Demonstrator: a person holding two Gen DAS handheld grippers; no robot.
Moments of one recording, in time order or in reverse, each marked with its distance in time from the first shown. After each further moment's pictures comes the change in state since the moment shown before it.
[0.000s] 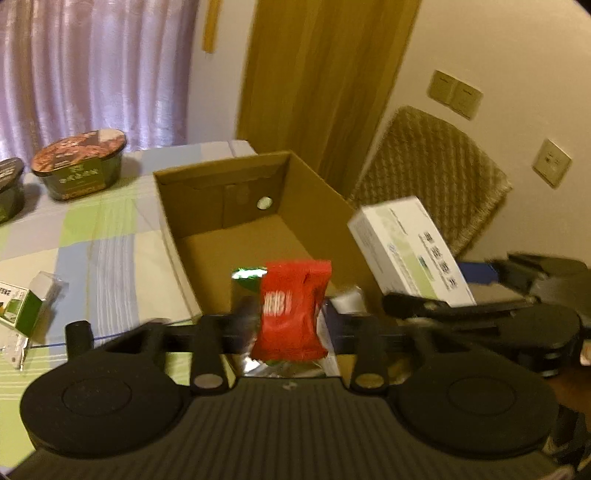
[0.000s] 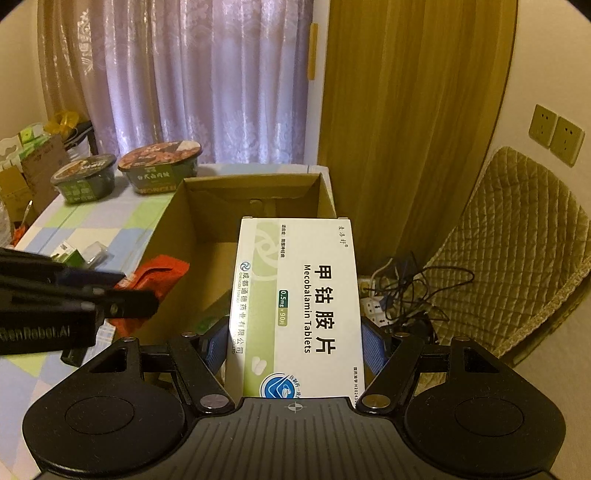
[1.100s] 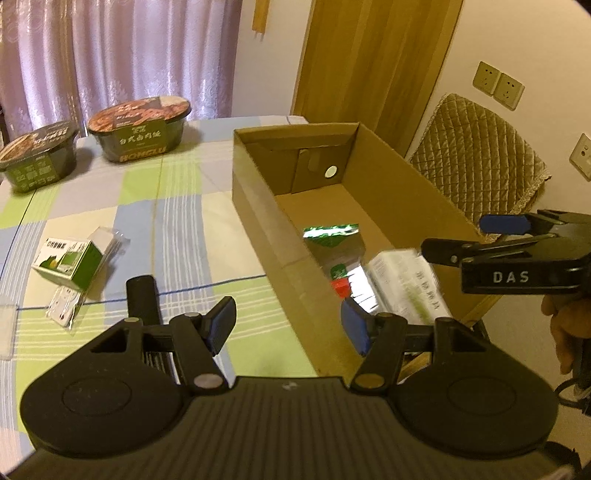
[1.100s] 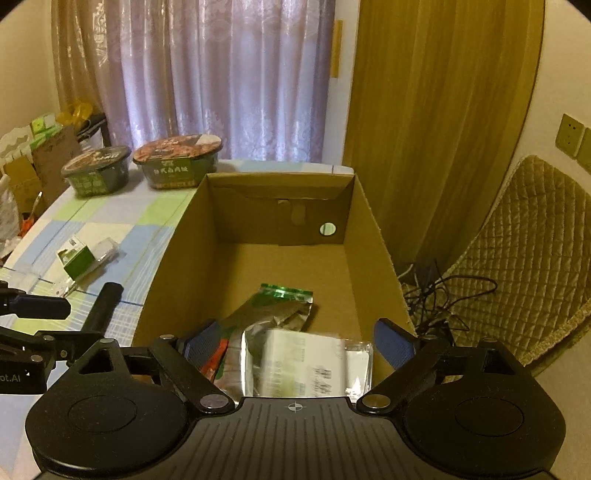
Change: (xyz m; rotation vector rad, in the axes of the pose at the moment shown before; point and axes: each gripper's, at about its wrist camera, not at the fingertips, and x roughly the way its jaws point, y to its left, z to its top) left arm -0.022 0.059 -0.039 -0.051 0.058 0.090; right arm 0.030 0.030 0.007 -0.043 0.002 0.033
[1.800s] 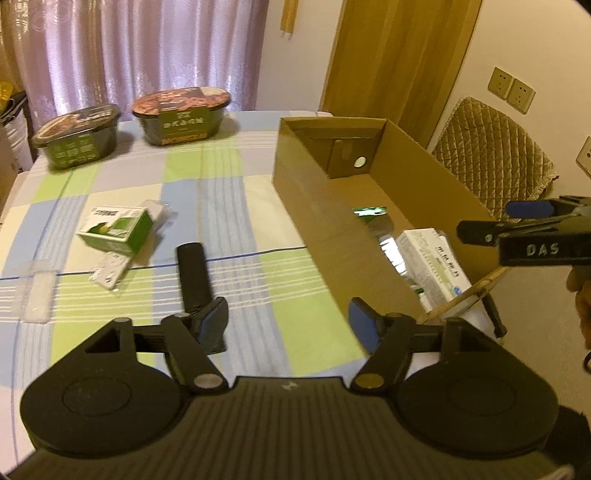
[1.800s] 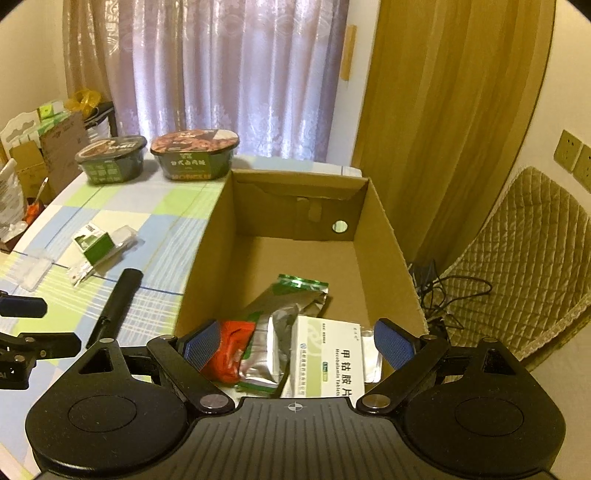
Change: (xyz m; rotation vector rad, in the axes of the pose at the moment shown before) left arm -0.050 0.041 -0.035 -0.032 -0.003 0.052; right arm -0.034 0.038 -0.002 -0.044 0.005 -0.021
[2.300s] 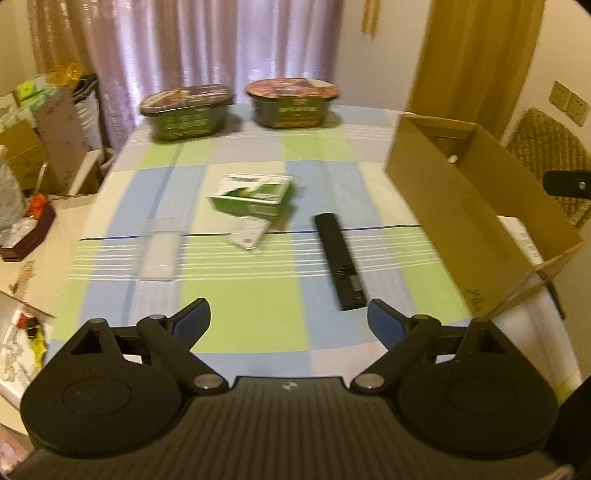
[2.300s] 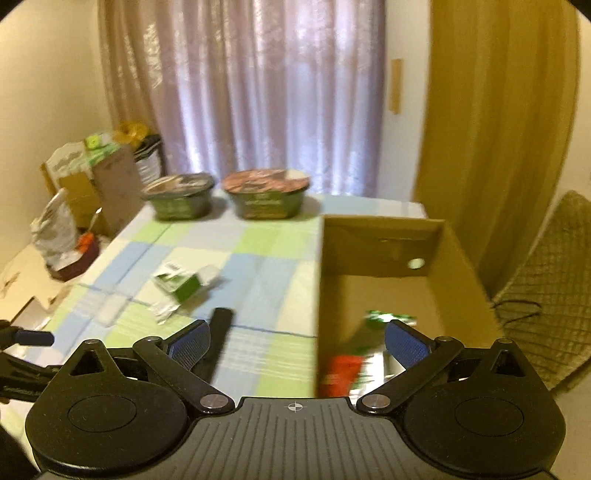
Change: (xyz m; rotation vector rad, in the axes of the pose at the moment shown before) left arm -0.056 0.116 -0.039 -0.070 0.008 0.189; right arm -0.029 0.085 0.022 0.007 -0.075 0.163
